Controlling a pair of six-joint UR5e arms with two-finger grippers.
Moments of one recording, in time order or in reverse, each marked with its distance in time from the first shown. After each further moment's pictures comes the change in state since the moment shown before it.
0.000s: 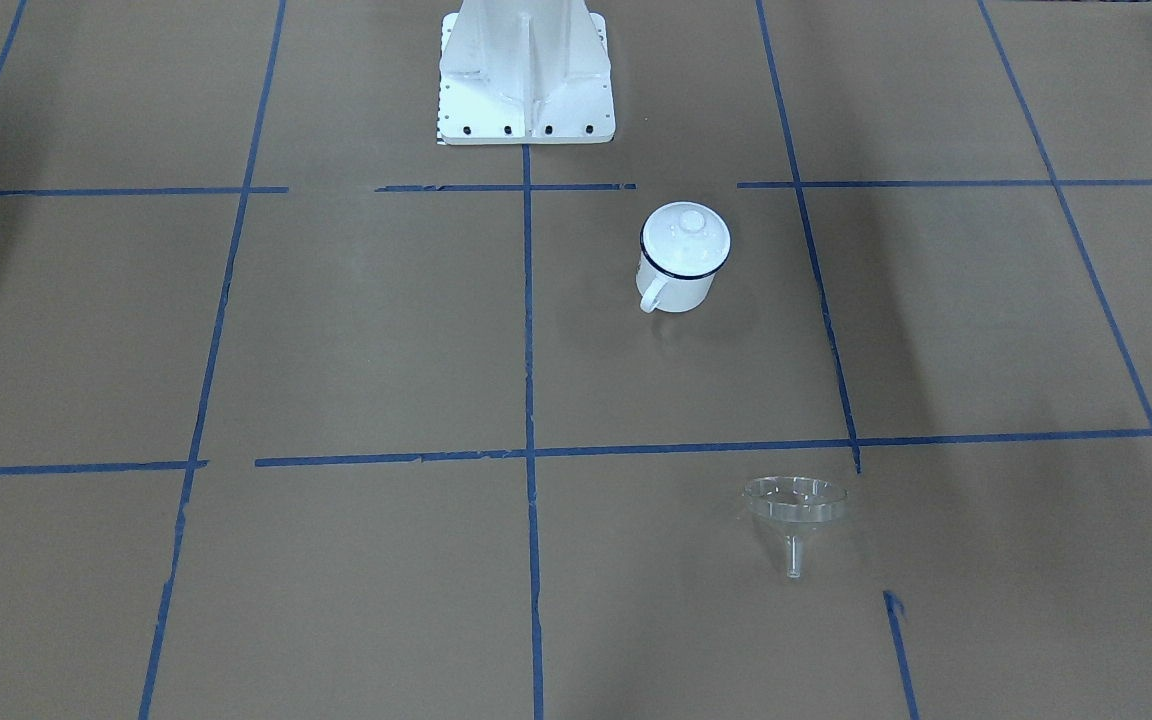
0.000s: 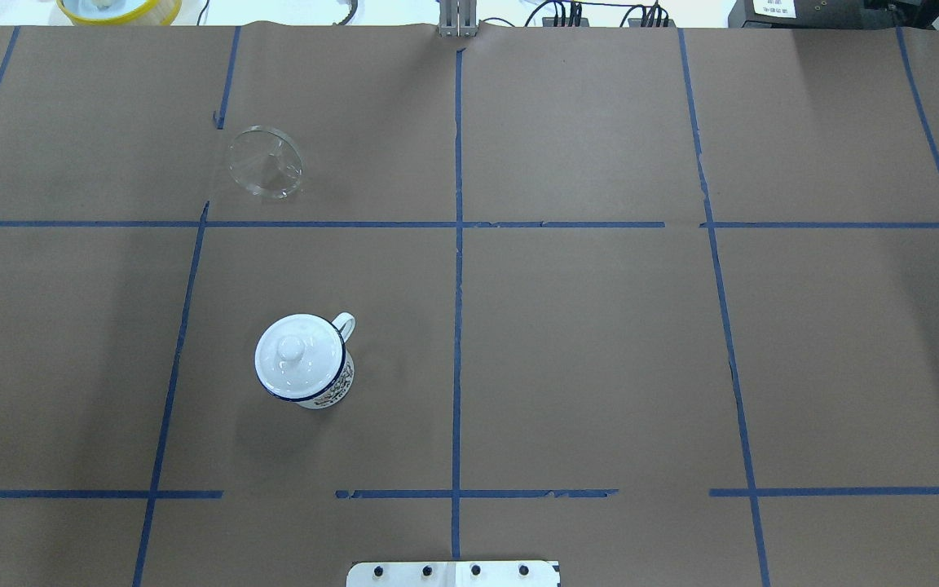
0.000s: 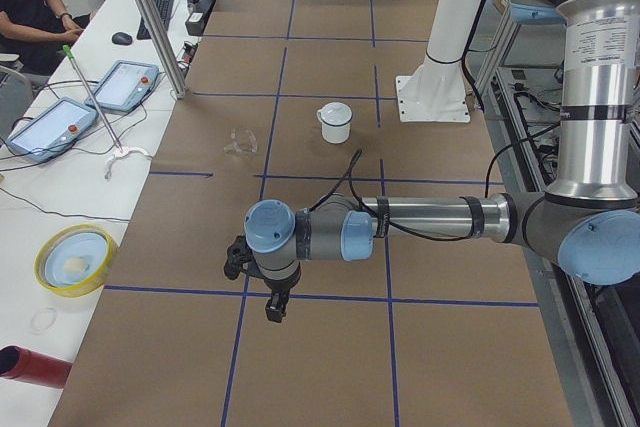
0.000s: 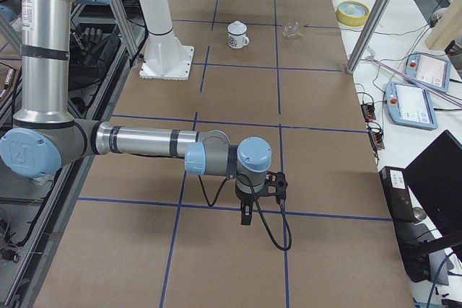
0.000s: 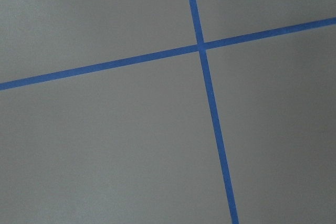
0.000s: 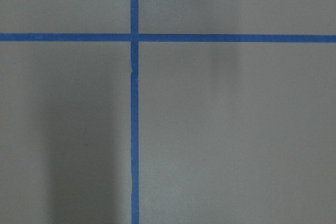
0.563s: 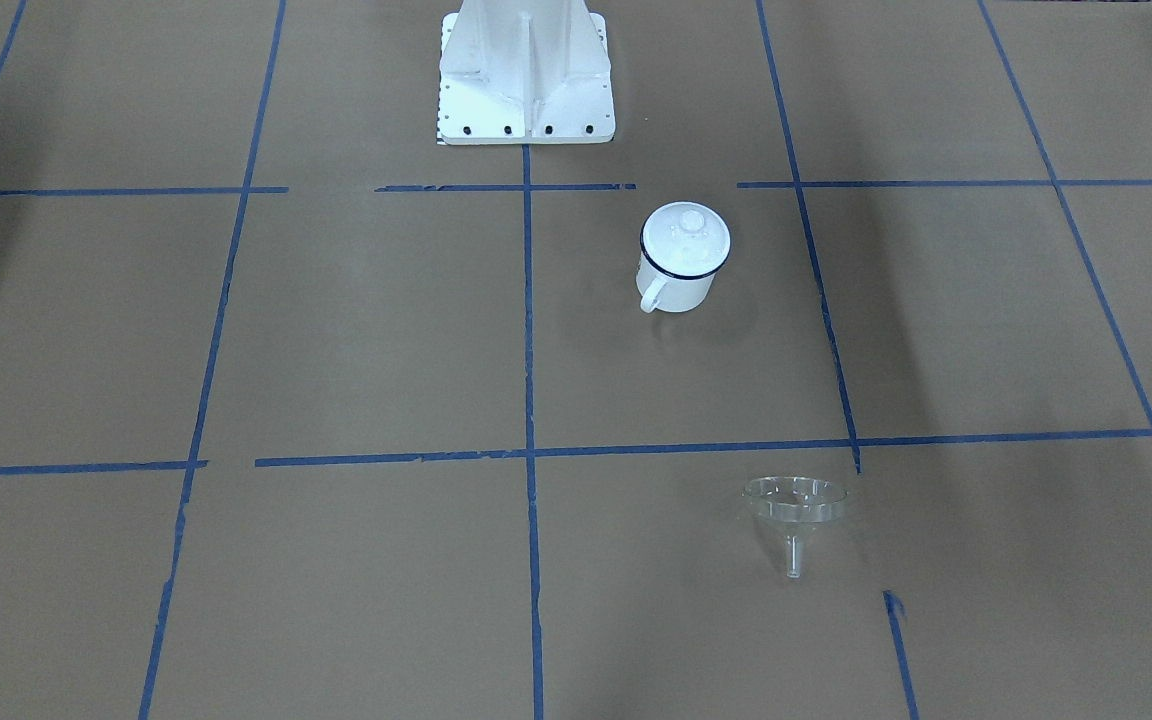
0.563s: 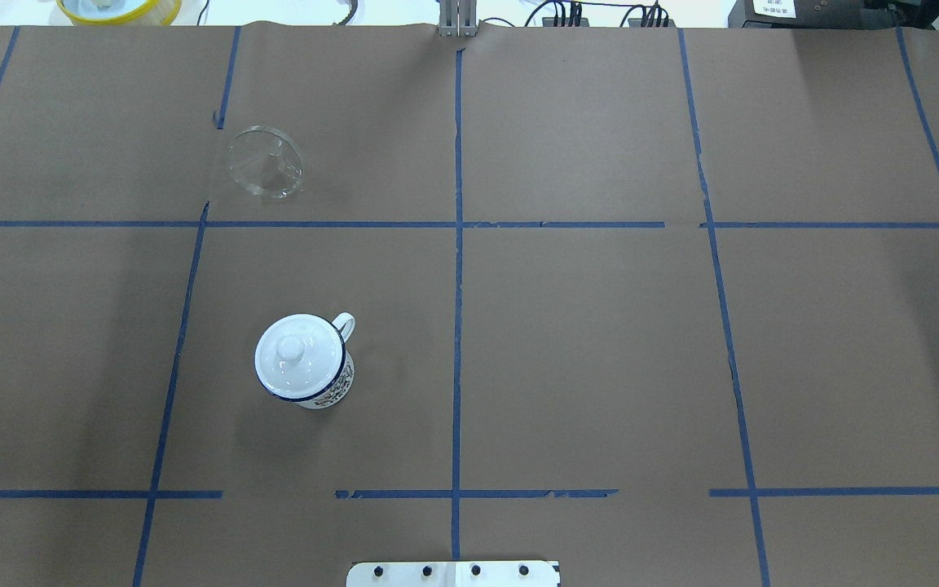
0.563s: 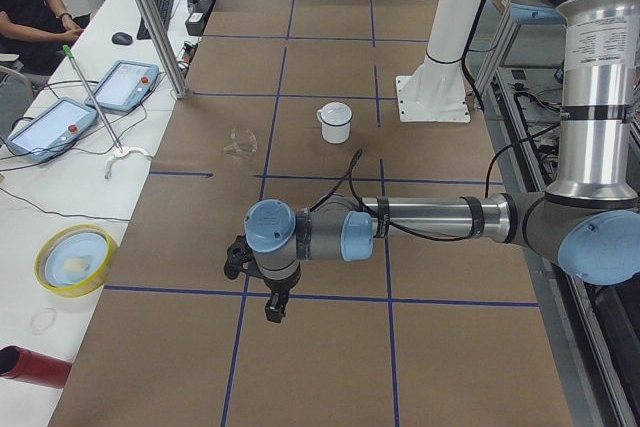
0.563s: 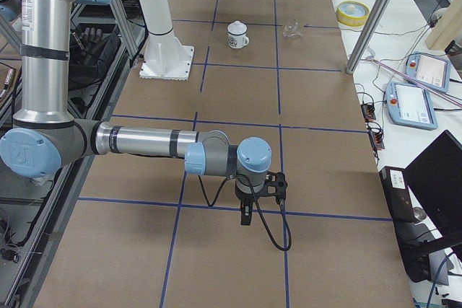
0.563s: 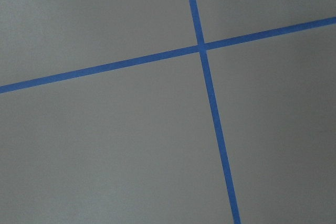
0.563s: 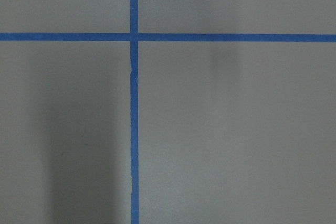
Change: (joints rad) left arm 0.000 -0.012 -0.005 -0.011 0.004 0.001; right arm 0.000 -0.001 0.000 0.000 0.000 0.000
